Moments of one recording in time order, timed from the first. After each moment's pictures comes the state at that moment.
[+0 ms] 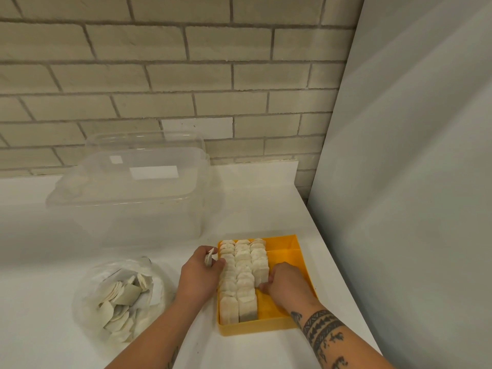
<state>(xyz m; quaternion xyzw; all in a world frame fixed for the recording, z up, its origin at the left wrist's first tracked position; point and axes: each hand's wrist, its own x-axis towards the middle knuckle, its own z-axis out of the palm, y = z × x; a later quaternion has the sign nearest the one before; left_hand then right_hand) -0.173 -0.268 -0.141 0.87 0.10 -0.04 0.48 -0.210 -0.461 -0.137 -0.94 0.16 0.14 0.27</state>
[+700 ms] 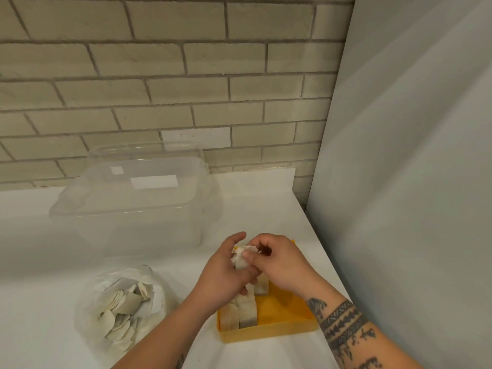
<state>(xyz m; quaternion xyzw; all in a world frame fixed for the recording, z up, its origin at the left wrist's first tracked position) -0.201 -0.302 -0.071 0.79 -0.07 -0.14 0.59 -0.210 -0.455 -0.055 -0.87 -0.01 0.02 0.50</state>
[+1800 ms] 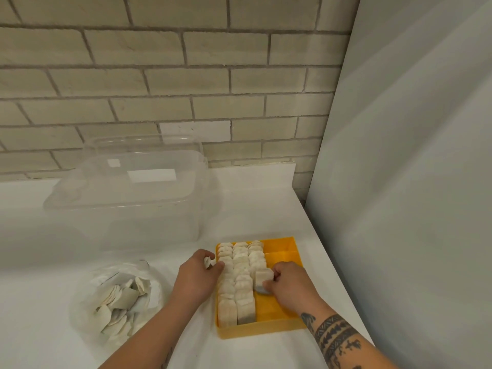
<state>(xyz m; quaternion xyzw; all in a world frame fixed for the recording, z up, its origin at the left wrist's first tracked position) -0.169 -0.262 -0.135 0.90 0.08 -0.08 0.43 -0.220 -0.471 -0.117 -0.92 0.14 0.12 0.35</state>
